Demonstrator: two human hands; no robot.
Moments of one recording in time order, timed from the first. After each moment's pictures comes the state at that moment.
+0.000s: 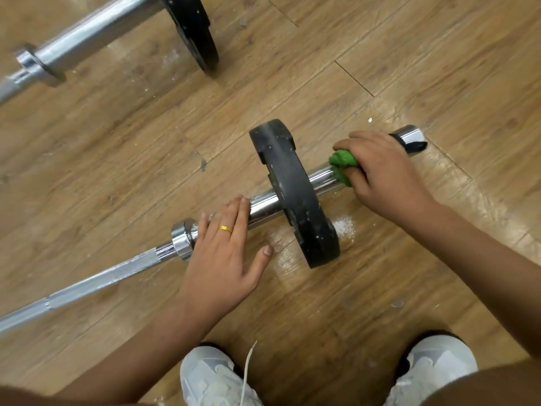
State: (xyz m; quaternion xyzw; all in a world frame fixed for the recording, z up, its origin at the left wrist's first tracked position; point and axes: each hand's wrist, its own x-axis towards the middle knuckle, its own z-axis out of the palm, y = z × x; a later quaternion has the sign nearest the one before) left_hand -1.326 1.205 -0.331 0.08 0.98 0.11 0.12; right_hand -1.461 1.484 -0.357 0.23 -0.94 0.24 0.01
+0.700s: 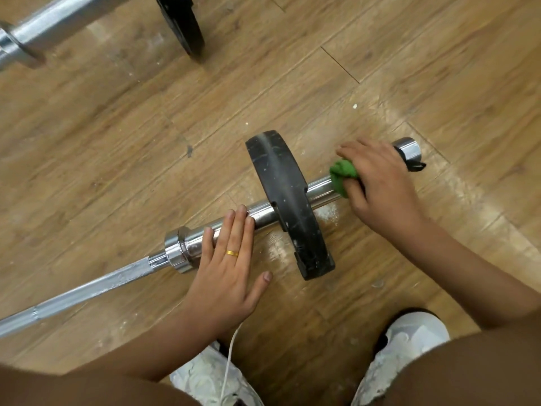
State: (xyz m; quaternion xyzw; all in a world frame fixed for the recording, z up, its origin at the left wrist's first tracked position) left_hand -1.270 1.224 -0.357 0.16 0.98 0.05 0.09; right_hand -1.405 1.505 -0.359 0.19 -0.95 0.24 0.03
